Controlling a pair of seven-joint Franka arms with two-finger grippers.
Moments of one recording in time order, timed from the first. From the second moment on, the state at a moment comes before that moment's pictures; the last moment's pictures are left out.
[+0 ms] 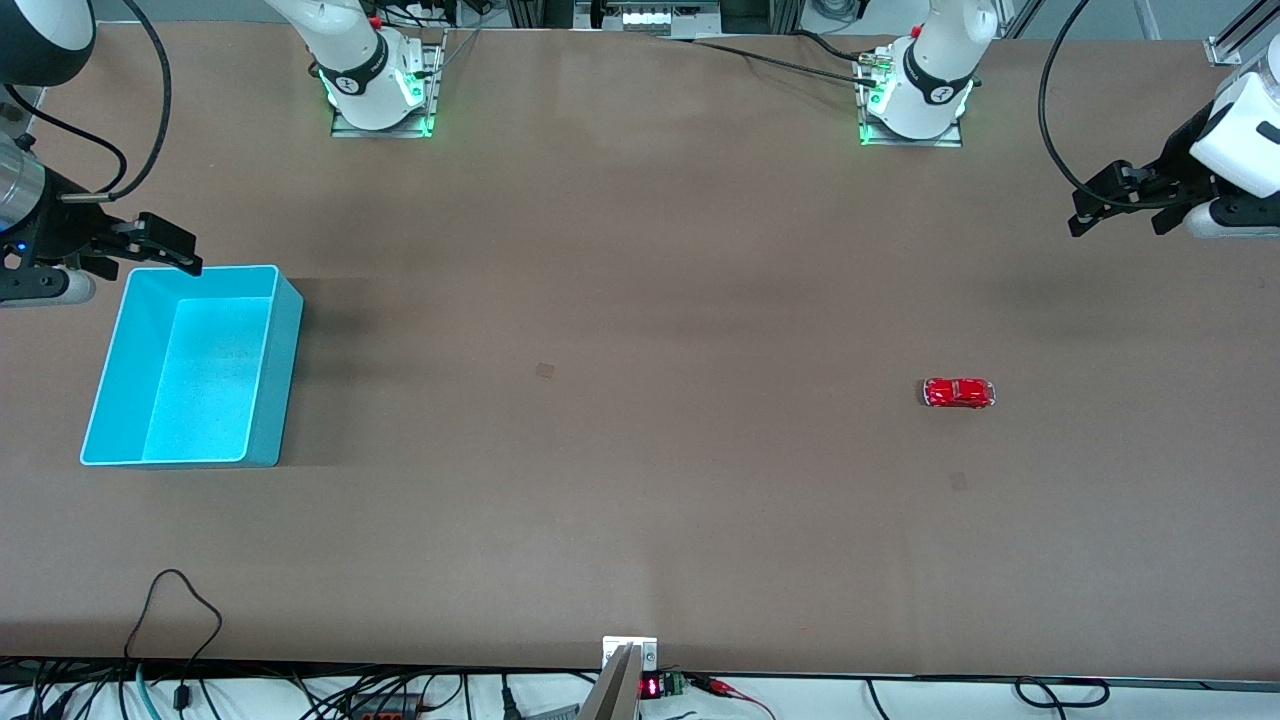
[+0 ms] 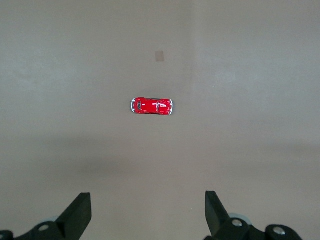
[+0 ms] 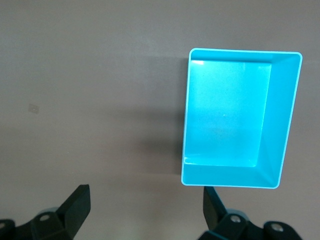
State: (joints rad) left arm 0.04 -0.16 -0.04 -1.84 -0.03 1.68 -0.05; right arm -0.02 0.06 0.03 -1.62 0.00 1.62 -0.06
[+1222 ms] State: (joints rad) left arm 0.05 0.19 -0.04 -1.99 -0.03 2.09 0.94; right arm -0.02 0.13 0.03 -1.63 0.00 1.59 -0.06
